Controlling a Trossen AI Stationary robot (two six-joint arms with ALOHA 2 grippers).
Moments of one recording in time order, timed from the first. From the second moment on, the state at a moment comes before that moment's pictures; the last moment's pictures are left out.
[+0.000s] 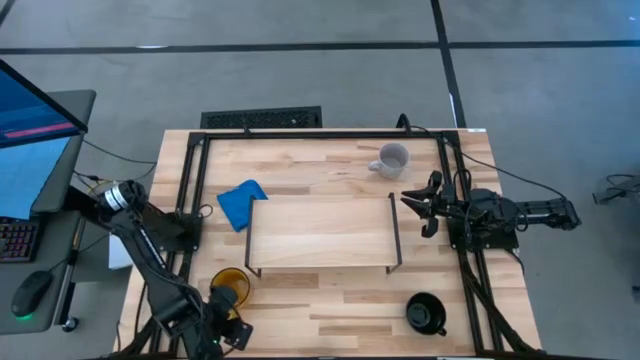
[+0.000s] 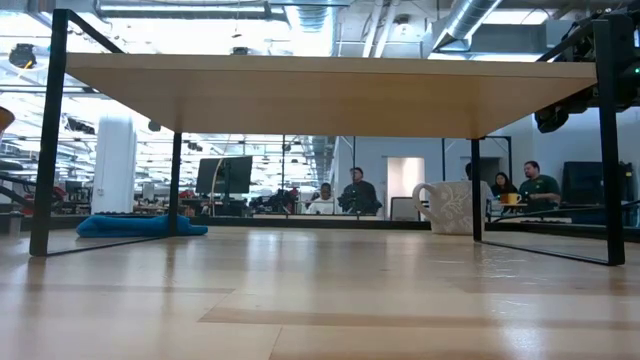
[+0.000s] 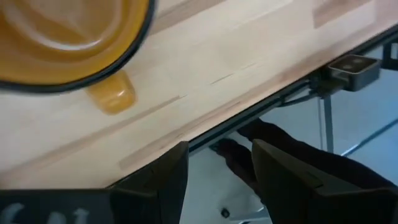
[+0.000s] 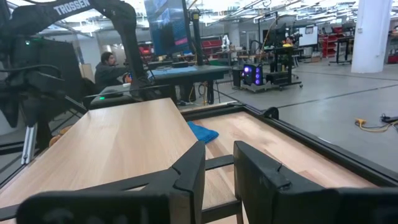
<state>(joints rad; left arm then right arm) -0.98 1.62 1.31 -0.87 -0.19 -2.13 0.06 0.01 0.00 0.06 0.27 0.04</state>
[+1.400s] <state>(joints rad) -0.89 1.63 1.31 -0.97 0.02 -2.25 0.06 0.01 0.00 0.06 0.27 0.04</state>
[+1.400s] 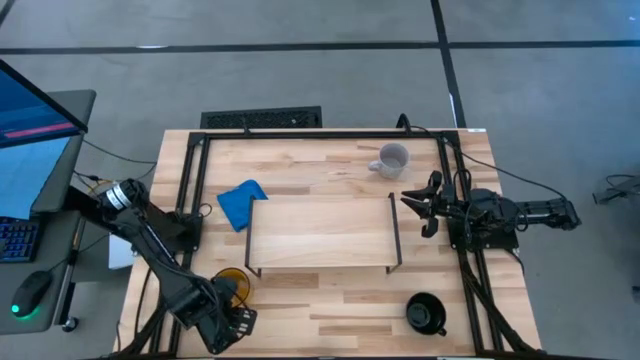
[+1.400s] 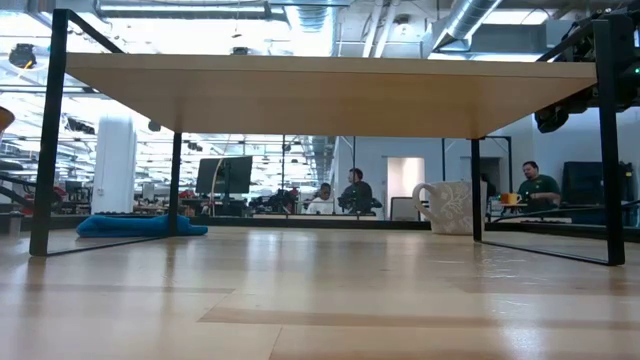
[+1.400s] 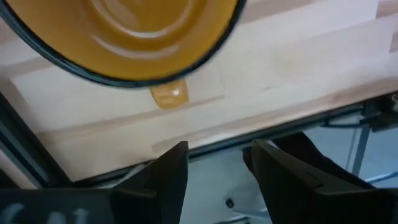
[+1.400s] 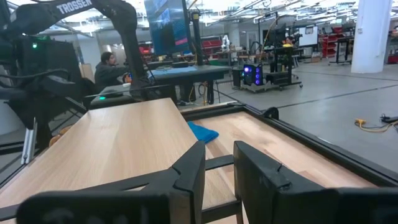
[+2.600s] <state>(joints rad) -0.84 1.75 1.30 -1.09 0.07 -2.27 0.06 0.01 0.00 0.06 0.27 0.04</state>
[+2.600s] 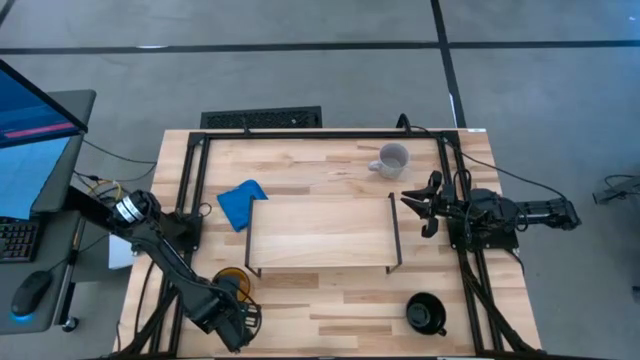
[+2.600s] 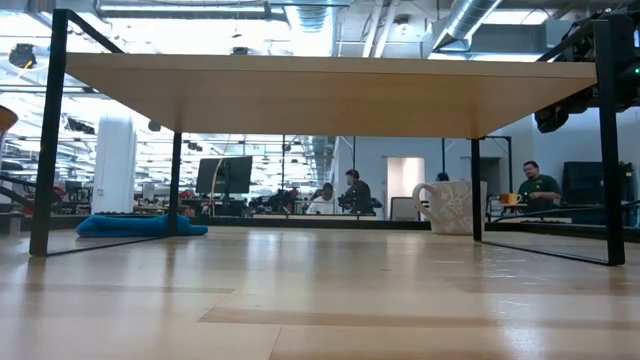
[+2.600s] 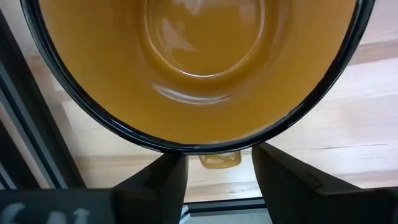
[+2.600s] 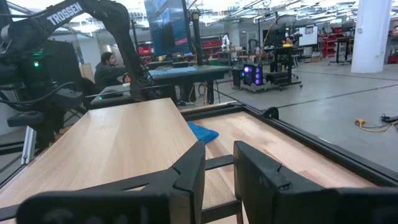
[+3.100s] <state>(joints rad) -0.83 1.82 1.31 -1.10 0.08 -2.27 0.06 0.01 0.00 0.06 0.27 0.04</state>
